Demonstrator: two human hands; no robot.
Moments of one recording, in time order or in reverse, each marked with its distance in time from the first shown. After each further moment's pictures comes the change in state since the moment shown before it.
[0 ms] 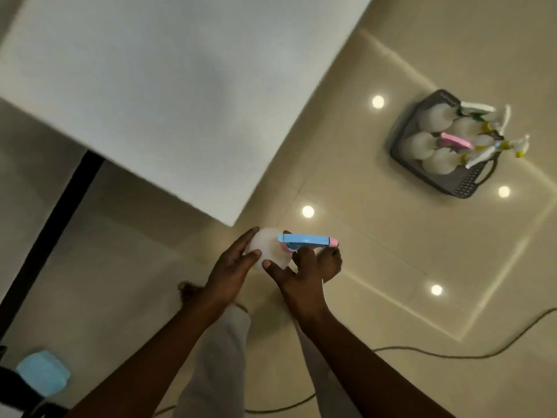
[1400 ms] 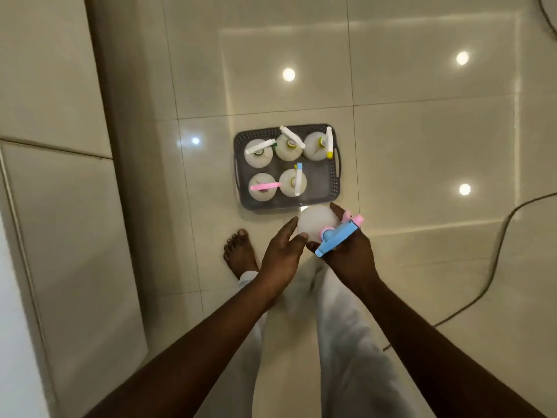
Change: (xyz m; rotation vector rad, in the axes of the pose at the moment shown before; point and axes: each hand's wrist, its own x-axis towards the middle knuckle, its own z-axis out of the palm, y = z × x) left_hand 0.150 0.243 0.499 0.519 -0.356 -0.037; right_hand 0.188 -0.004 -0.484 0.003 0.404 0.055
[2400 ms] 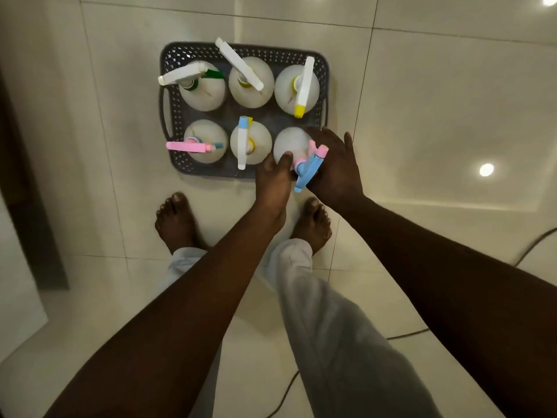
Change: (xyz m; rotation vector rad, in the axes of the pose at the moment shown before) left_hand 0.253 -0.027 0.132 -0.418 0.385 -0.198; right_hand 0.265 0.149 0.001 -0.533 -0.257 -0.369
